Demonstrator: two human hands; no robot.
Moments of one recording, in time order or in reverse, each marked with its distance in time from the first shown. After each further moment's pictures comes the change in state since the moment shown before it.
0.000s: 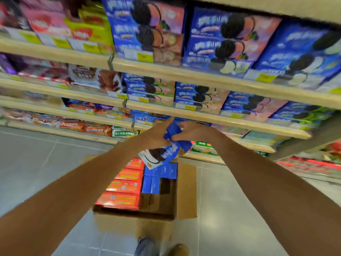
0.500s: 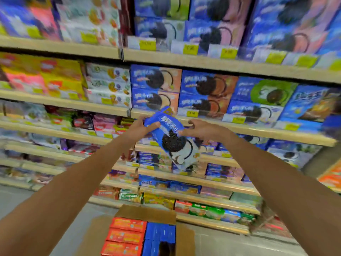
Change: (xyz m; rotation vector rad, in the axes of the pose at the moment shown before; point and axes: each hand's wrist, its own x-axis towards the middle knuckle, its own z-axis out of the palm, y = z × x) left_hand -0.172 0.198 -0.177 -0.495 0.575 0.202; right_hand -0.250 -0.184 -0.150 -0.037 0.358 -0.202
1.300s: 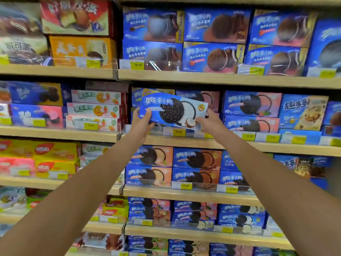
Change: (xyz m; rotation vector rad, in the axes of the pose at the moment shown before) left_hand 0.075 0.234 -0.030 -0.520 0.088 0.439; right_hand -0.002 -0.130 -0.176 0.401 0.864 -0.252
